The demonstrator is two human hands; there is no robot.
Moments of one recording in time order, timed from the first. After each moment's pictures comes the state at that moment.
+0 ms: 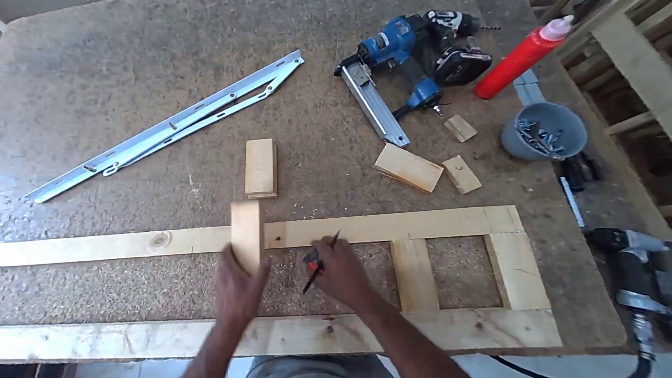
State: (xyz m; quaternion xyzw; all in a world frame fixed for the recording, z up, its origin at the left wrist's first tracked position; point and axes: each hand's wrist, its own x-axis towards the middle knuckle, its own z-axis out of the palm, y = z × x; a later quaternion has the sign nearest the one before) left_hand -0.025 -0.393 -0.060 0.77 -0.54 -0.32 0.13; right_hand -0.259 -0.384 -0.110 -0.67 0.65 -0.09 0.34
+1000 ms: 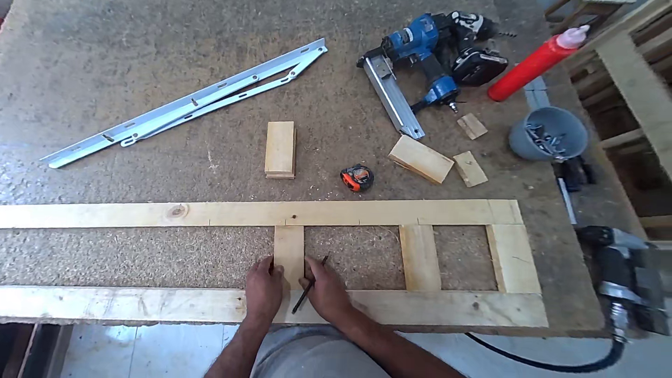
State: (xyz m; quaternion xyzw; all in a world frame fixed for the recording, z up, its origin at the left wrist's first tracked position) left_hand -0.018 -0.339 -0.111 0.77 -0.50 -0.40 0.03; right_hand -0.183 -0.319 -0.116 -0.57 0.66 -0.07 0.48
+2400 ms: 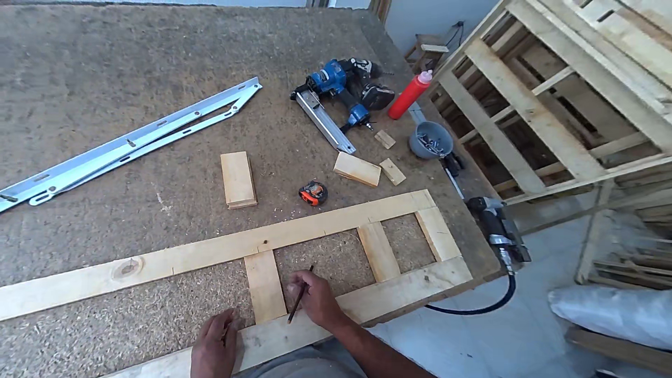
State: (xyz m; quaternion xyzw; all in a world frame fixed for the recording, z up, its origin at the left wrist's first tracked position) left_hand 0.089 -0.300 -0.139 0.61 -0.70 -0.32 0.20; right_hand -0.188 -0.314 -0.127 -0.48 0.69 -0.32 0.45
